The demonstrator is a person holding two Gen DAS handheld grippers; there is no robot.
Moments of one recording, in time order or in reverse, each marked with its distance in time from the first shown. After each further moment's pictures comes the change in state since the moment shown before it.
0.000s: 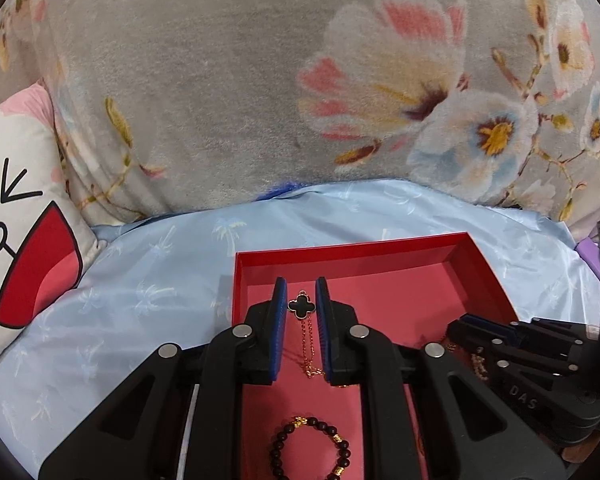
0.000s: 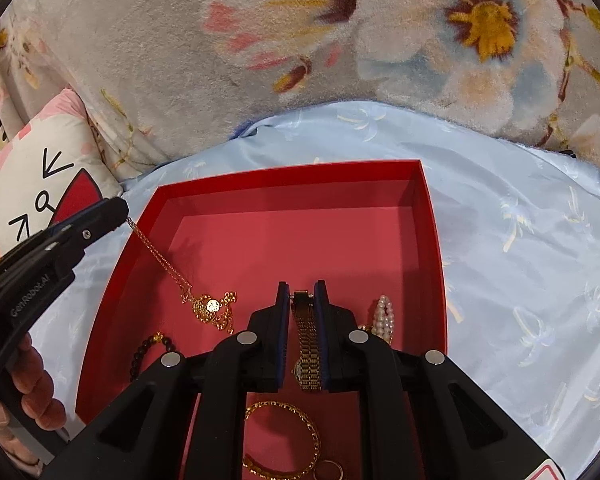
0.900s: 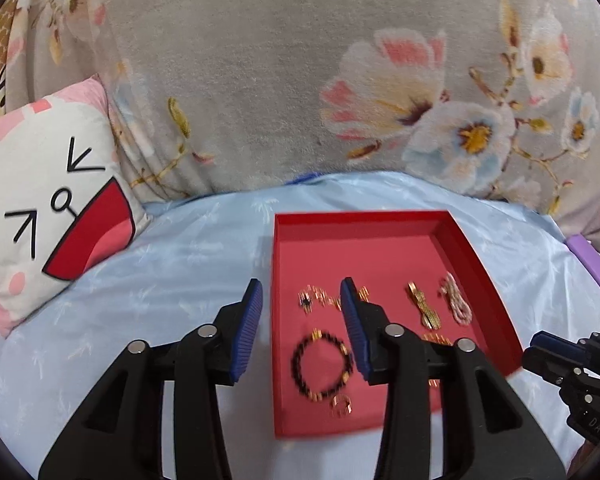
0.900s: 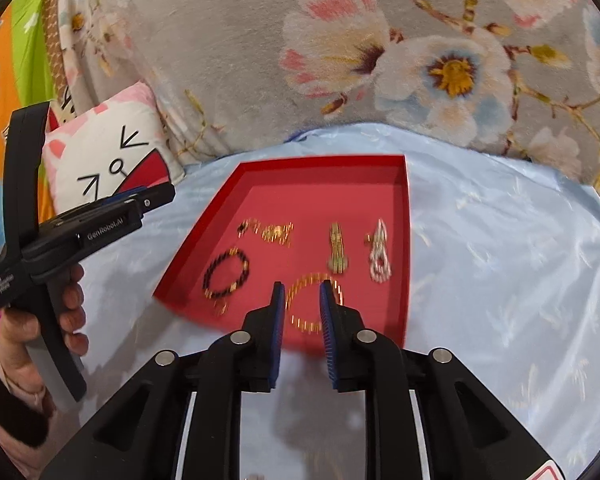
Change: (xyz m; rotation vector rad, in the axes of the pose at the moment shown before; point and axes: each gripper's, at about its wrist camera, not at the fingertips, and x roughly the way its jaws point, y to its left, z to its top) left arm -0.098 0.005 -0.047 -0.031 -0.017 0.039; right arm -0.131 0.013 -0.086 -0.093 -0.074 0.066
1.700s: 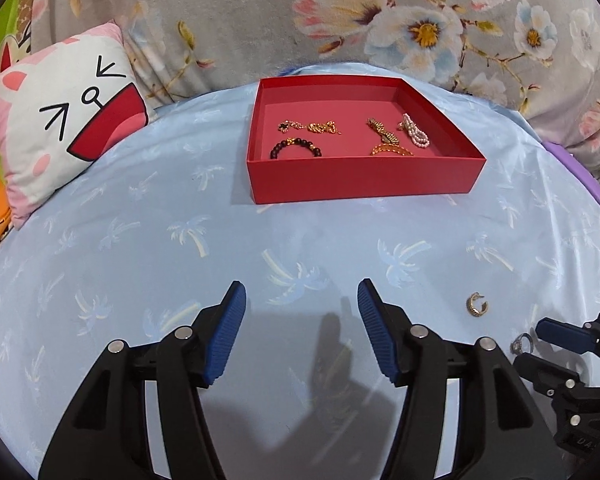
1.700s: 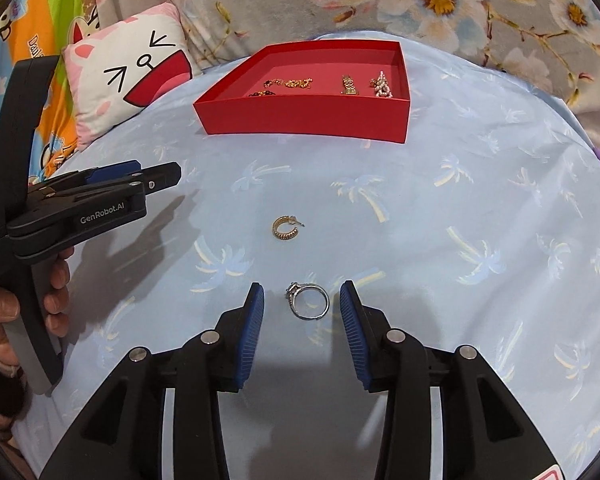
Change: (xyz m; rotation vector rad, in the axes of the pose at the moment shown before) left arm -0.073 -0.028 -0.157 0.039 0.157 0.015; right arm -0.052 0.033 -0.164 -0.051 0.166 -0.047
